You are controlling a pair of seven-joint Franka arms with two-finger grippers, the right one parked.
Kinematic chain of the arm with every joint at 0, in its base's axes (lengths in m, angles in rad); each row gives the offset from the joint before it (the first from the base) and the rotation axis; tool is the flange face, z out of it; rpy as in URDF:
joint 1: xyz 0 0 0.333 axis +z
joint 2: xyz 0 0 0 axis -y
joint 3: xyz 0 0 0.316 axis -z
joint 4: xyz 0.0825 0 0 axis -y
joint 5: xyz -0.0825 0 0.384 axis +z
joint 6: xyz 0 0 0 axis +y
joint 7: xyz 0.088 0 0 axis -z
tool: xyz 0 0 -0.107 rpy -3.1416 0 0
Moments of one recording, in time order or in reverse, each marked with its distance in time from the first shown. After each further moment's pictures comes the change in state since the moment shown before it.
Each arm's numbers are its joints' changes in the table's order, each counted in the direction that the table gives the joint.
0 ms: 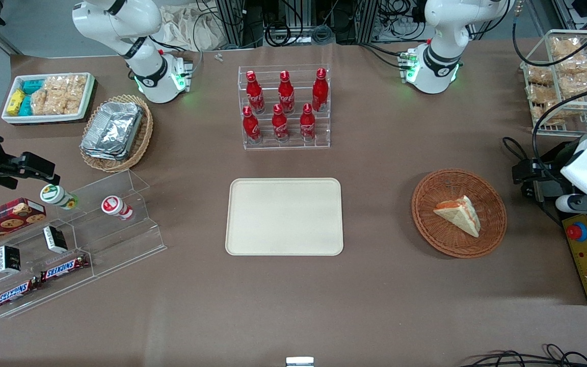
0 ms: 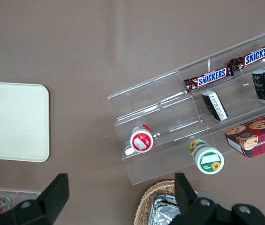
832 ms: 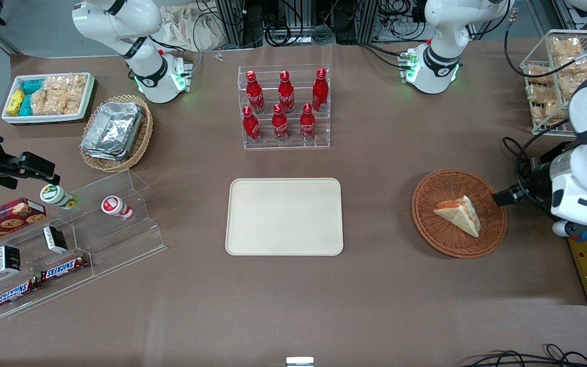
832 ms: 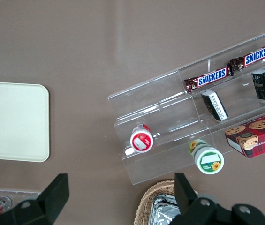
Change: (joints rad) arm 0.000 -0.050 0.003 -0.137 -0.016 -0.146 -0.563
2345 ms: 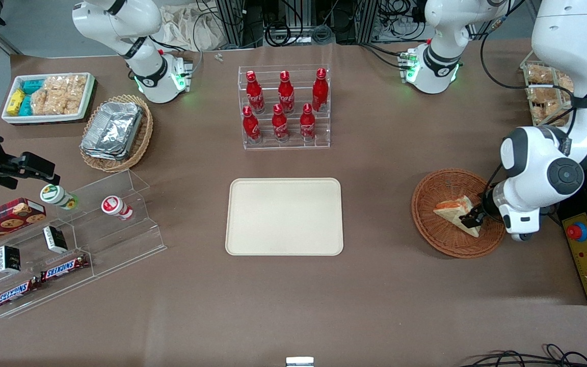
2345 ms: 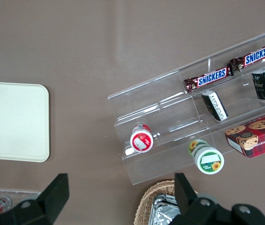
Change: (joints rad) arm 0.006 -0.102 -0.046 -0.412 0.017 -0.528 -0.300
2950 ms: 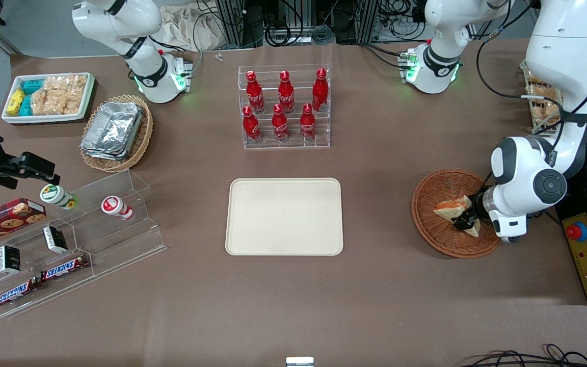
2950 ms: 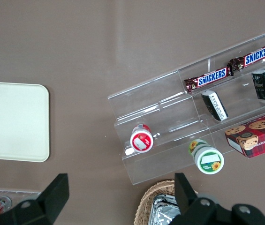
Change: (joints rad) arm 0.000 -0.081 0.000 -0.002 -0.001 -0.072 -0.049
